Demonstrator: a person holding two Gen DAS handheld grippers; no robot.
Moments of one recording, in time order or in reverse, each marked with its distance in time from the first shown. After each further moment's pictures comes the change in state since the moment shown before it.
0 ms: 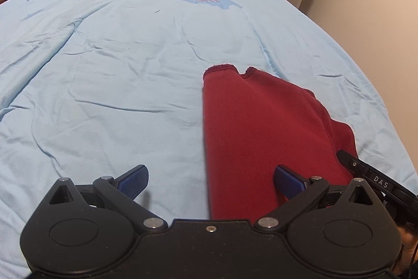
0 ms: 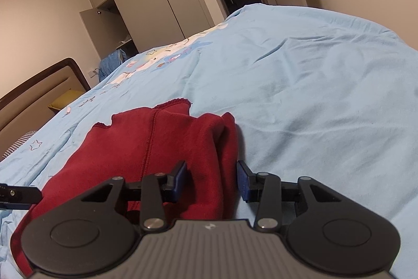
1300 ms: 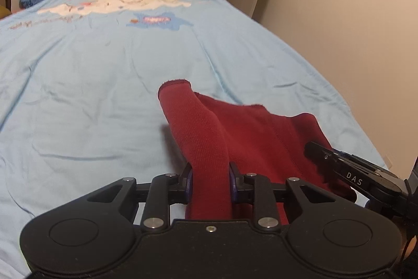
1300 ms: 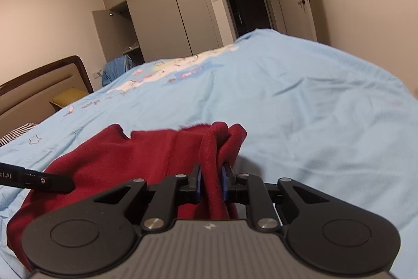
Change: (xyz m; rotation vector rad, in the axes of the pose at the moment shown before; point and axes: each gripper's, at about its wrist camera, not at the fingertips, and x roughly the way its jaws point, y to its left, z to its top) left arm -0.022 -0.024 0.031 0.152 -0.083 -0.147; right arm -0.022 0.044 0.017 -0.124 -0.095 -0.020
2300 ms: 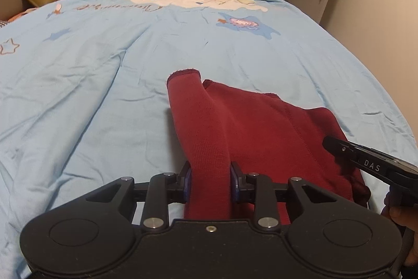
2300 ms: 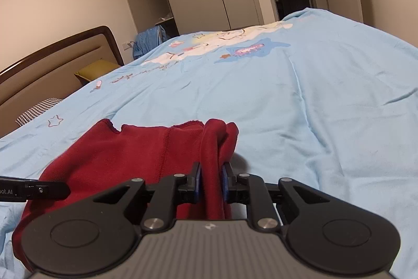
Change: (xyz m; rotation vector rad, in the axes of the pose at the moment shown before) left arm -0.002 0.131 0.015 -0.157 0.026 0.230; right arm 0.129 0.112 0.032 -0.067 0.153 0.125
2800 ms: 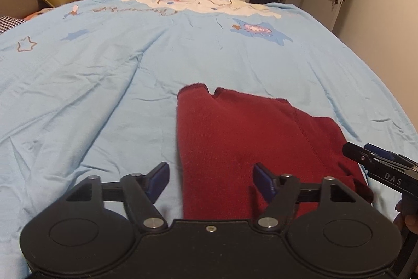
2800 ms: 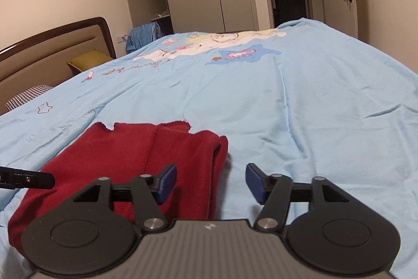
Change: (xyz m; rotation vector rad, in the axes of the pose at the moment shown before) left arm -0.021 -0.004 -0.005 -0.026 -0.040 0.067; right arm -0.025 0.007 -0.004 -0.080 -0.023 -0.070
